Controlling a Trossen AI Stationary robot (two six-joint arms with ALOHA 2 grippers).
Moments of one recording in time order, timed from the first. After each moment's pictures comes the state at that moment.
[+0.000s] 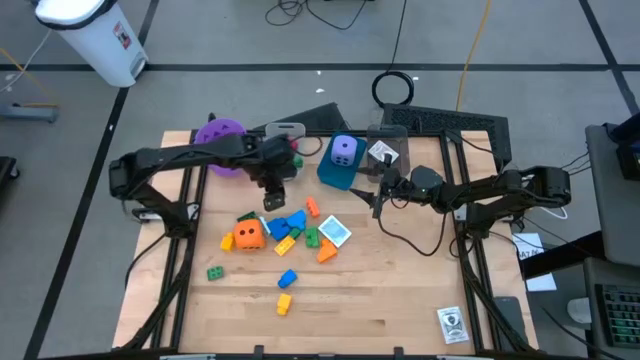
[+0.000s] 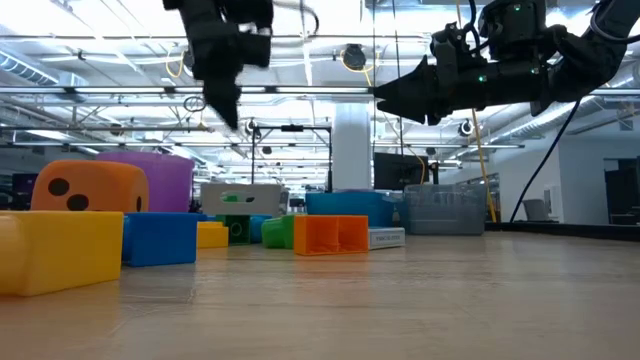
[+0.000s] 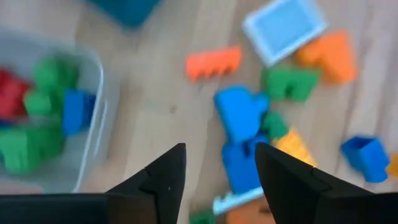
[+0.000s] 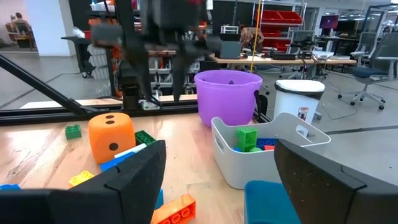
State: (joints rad) left arm 0.30 1.51 1.32 -0.99 0.15 0.04; right arm -0.23 1.32 0.39 0.95 0.00 -0.02
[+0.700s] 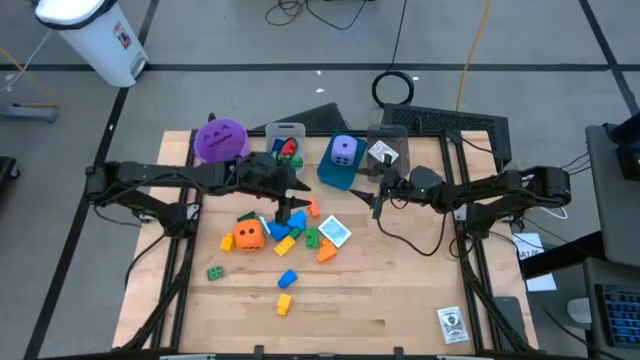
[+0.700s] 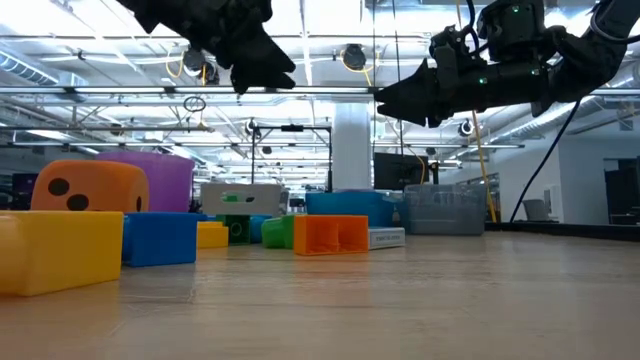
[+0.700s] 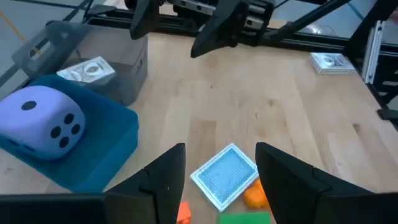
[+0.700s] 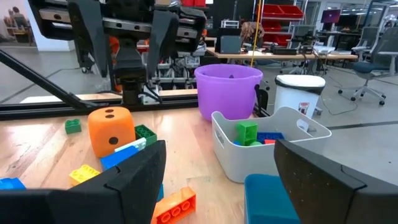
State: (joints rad) left arm 0.16 1.31 0.92 -0.10 0.16 -0.03; right arm -0.23 1.32 0.39 0.93 0.00 -0.02
